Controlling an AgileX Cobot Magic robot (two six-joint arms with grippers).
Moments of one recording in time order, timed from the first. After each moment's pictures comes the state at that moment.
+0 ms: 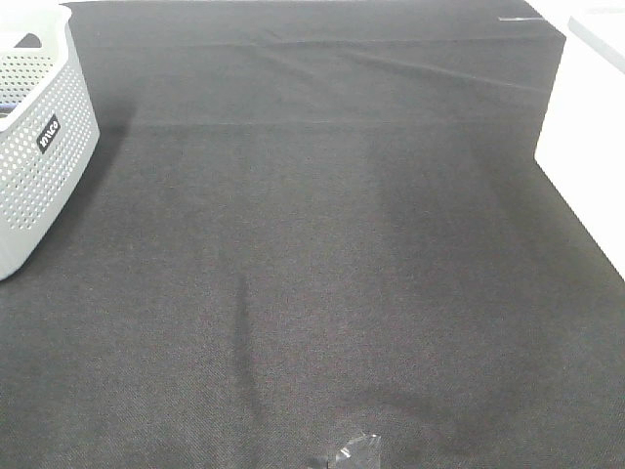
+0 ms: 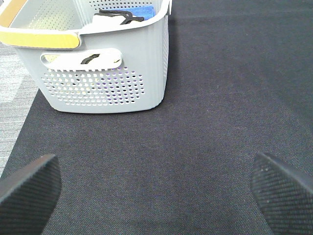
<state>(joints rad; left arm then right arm) 0.11 -0.01 -0.50 -0.06 1.04 0.09 0.05 0.46 -1.00 -0.12 1.23 0.10</state>
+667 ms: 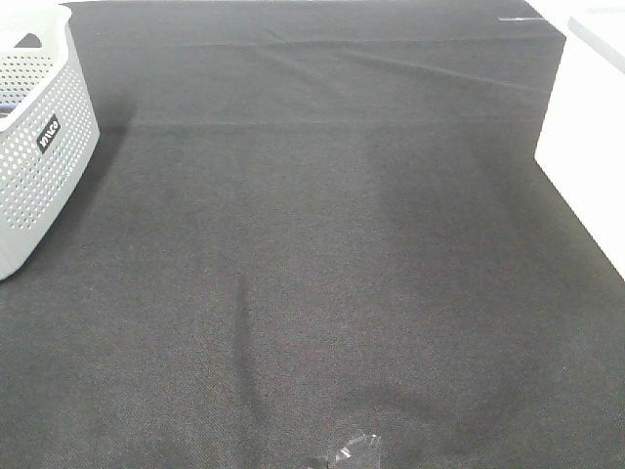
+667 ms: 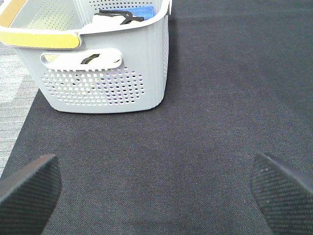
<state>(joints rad) 0.11 -0.01 -0.50 -0.06 1.04 0.09 0.05 0.00 -0.54 -0.03 1.12 0.07</state>
